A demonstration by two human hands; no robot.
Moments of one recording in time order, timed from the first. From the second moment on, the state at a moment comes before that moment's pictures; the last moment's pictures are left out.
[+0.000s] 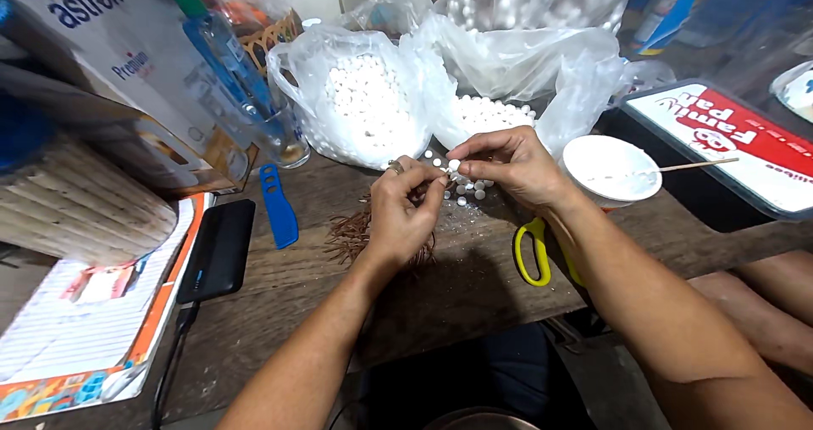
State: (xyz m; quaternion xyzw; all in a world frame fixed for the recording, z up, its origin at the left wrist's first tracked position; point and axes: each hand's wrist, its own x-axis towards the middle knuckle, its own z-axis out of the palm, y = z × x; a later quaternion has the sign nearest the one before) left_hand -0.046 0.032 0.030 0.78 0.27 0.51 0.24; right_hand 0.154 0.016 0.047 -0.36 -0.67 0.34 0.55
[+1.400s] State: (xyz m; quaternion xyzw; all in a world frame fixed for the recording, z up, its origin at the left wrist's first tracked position) left_hand -0.060 0.049 0.050 0.53 0.36 0.55 0.53; right_hand 0.110 0.064 0.036 -0.55 -0.80 0.14 0.21
